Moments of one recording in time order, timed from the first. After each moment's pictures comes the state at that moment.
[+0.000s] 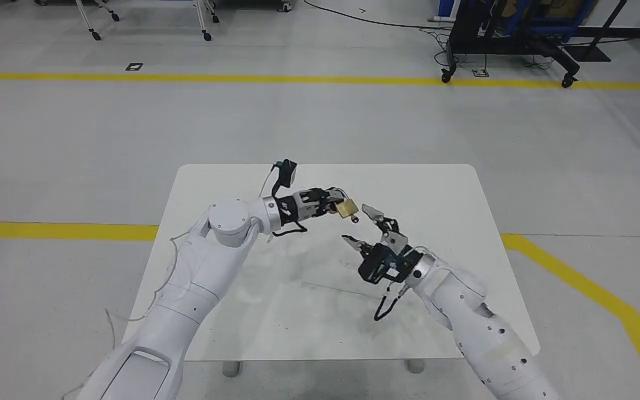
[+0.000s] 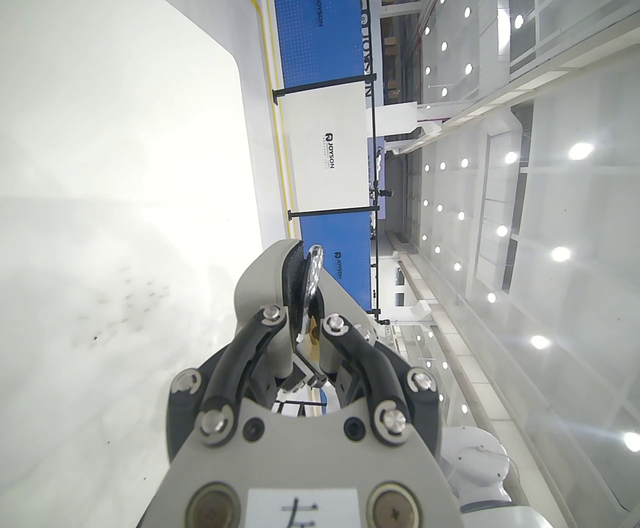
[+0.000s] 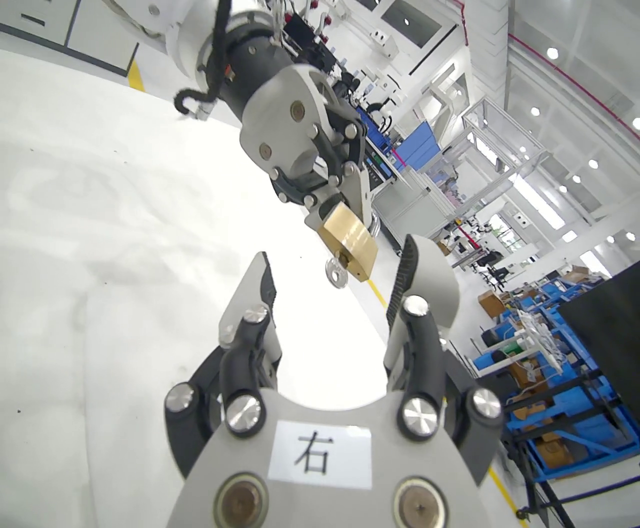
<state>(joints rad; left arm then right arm) 0.84 -1.36 -1.00 -1.06 -0.31 -0.06 -0.88 -1.46 -1.15 1.21 -1.66 -1.87 -0.30 -0.42</state>
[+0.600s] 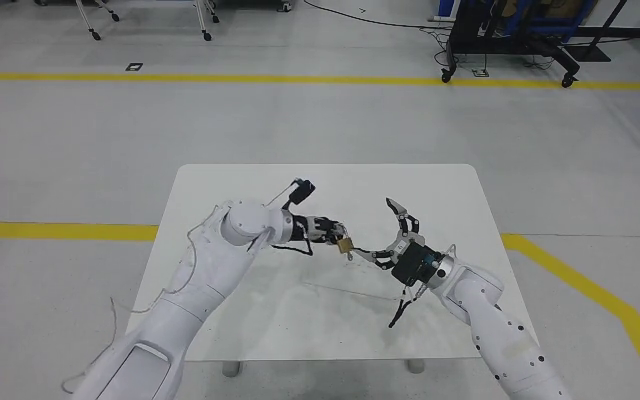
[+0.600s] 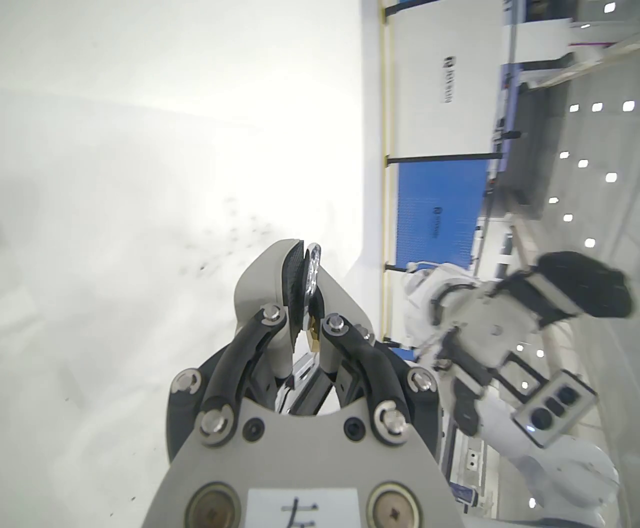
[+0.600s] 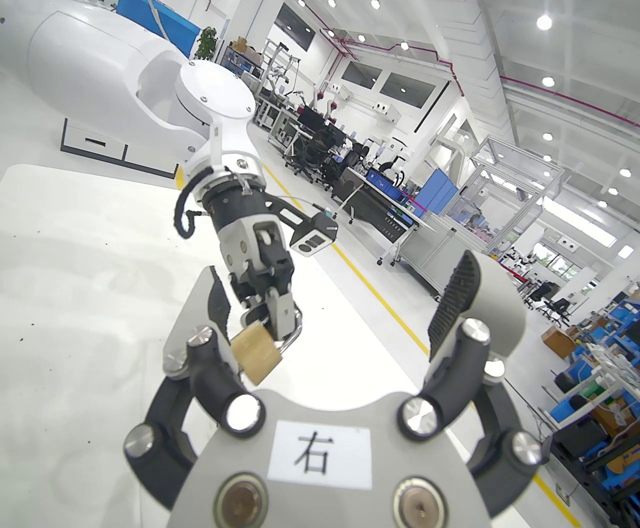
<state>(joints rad) 0.78 -1.36 -0.84 -1.05 0.05 0.10 -1.01 -1.47 -1.13 1.28 -1.64 -1.75 -0.43 -0.59</state>
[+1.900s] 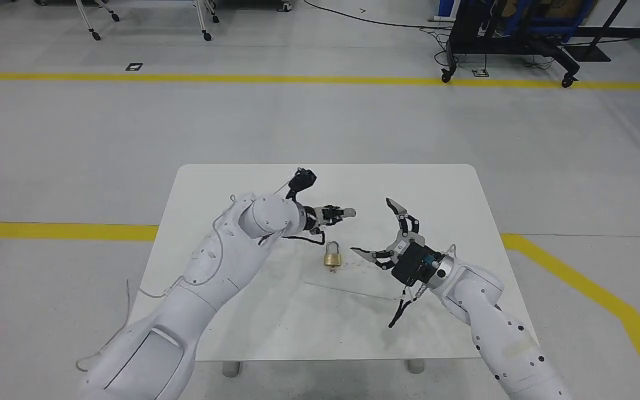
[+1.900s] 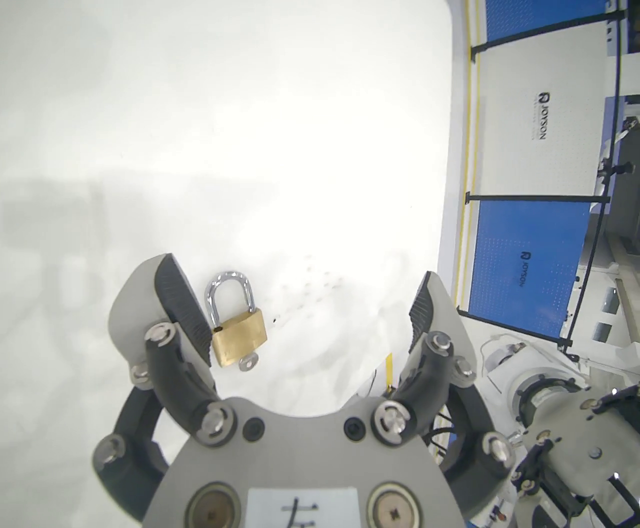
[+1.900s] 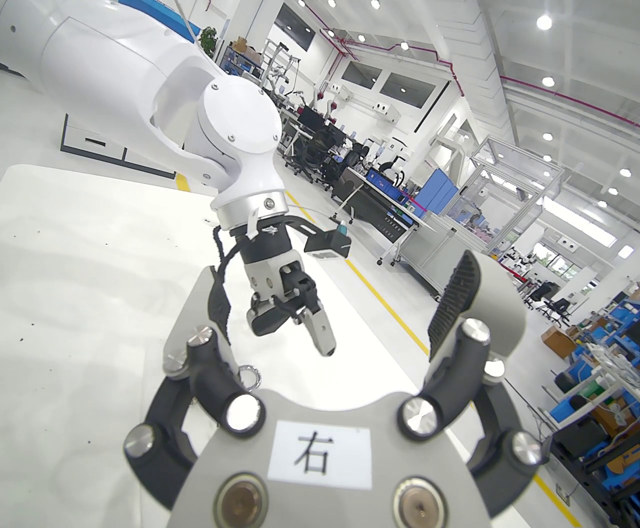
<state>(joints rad) 0.73 -1.41 -0.80 -1.00 0.19 0.13 -0.74 -1.47 -1.13 1.28 -1.64 -1.75 -0.43 -0.59</state>
